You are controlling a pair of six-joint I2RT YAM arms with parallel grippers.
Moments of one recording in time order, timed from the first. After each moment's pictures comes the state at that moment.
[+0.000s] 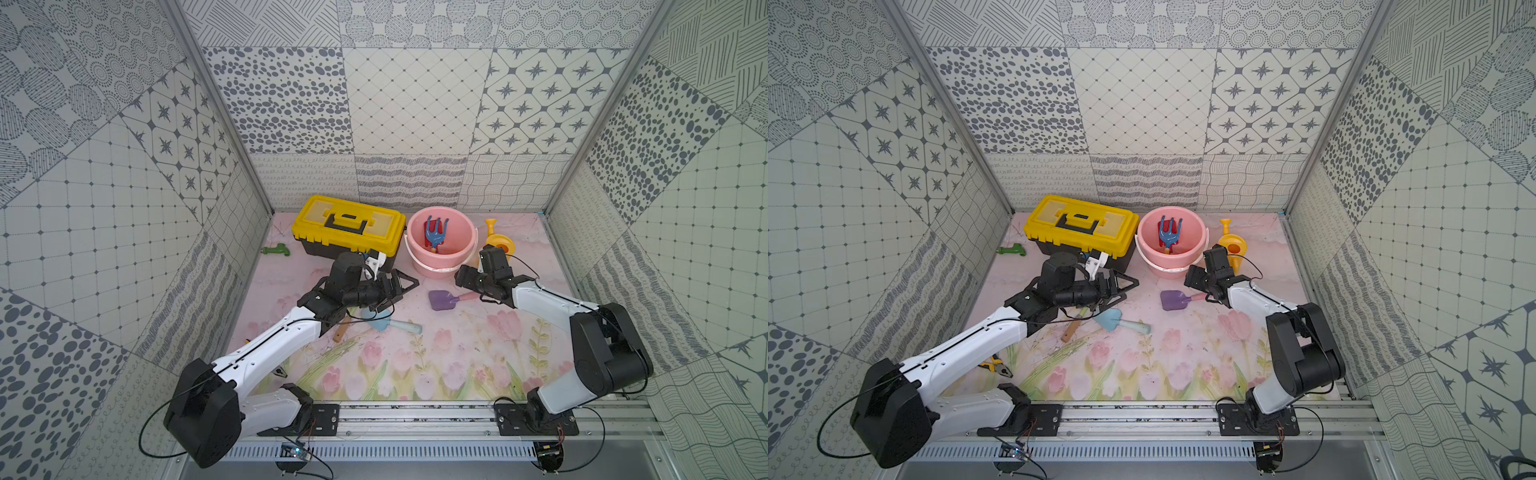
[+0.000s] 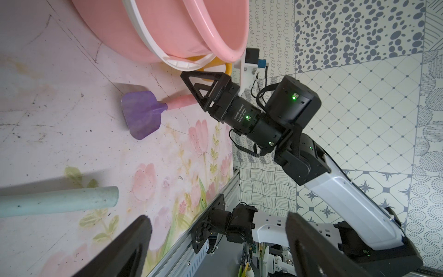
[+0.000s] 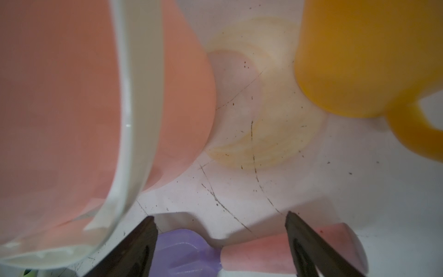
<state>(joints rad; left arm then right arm) -0.53 1.22 0.84 -0.09 0.60 -1.02 0.32 1.58 0.86 -0.14 -0.02 0.57</state>
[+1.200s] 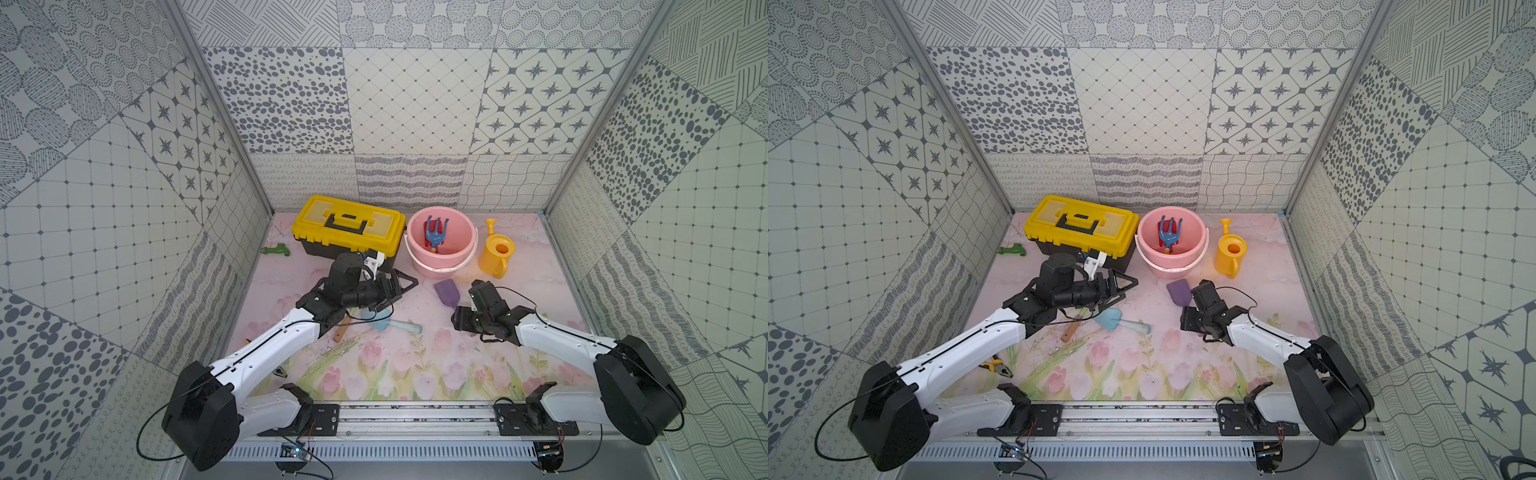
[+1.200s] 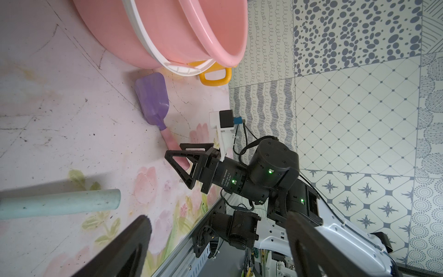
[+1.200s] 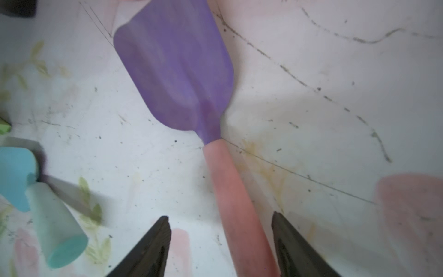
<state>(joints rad) -0.53 1.21 0.84 -0.09 0.57 -1.02 0.54 1.33 0.58 -0.29 0.02 0.62</state>
